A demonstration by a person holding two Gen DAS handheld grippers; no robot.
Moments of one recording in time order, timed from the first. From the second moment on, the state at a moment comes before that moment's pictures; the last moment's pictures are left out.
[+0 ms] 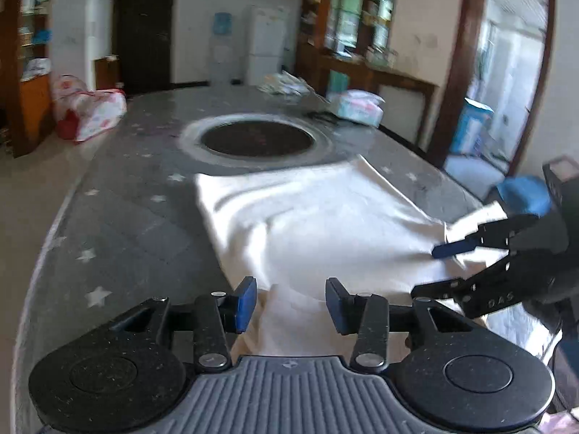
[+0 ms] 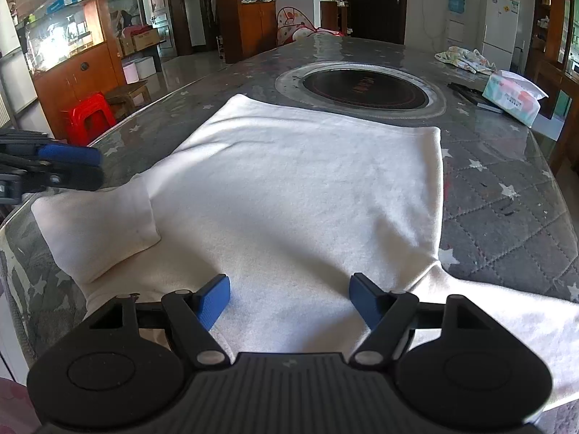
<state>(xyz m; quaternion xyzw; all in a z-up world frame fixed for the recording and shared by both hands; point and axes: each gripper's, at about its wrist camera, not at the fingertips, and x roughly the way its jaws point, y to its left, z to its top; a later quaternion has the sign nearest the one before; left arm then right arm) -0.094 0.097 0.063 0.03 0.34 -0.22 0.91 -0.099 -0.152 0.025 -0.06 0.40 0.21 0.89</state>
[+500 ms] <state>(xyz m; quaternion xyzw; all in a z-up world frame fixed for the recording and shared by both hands) -0.088 0.127 0.063 -0.01 0.30 -0.17 0.94 -0.099 -0.150 0.025 -0.06 0.40 0.20 0.89</state>
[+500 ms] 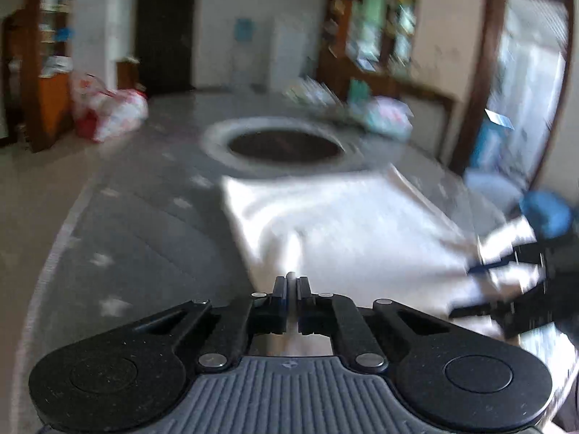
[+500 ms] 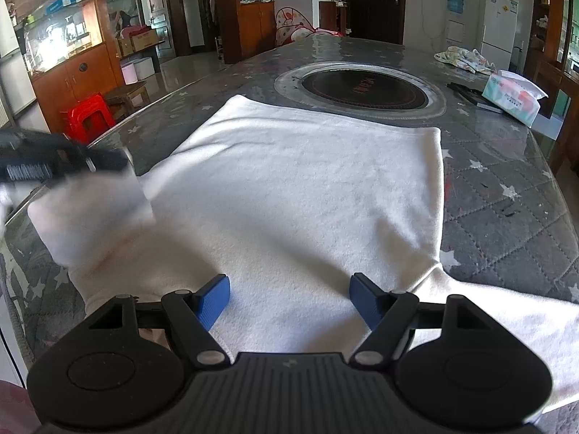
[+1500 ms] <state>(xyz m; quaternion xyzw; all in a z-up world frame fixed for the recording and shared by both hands) -0.102 0.268 0.041 -0.10 0.32 0.23 0.91 -0.133 -0.104 0.031 -0.14 0.42 0.34 0.83</state>
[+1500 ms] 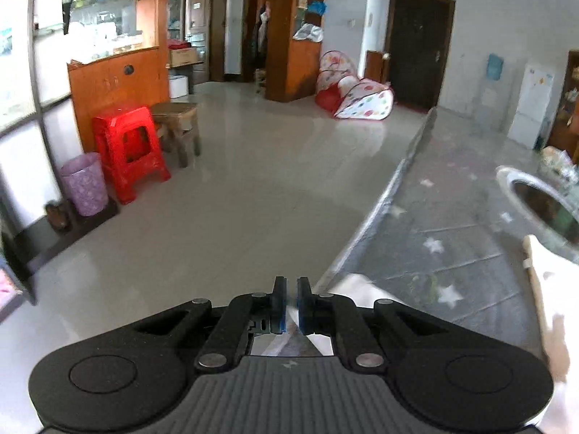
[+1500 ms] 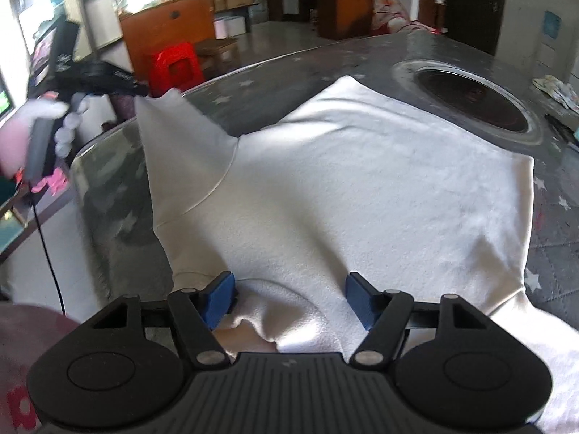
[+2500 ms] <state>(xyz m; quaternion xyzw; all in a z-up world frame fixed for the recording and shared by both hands) 0.029 0.105 0.026 -0.05 0.38 -0.07 0.92 -0.104 -0.173 0.029 -0.07 0.42 0.25 0.87</state>
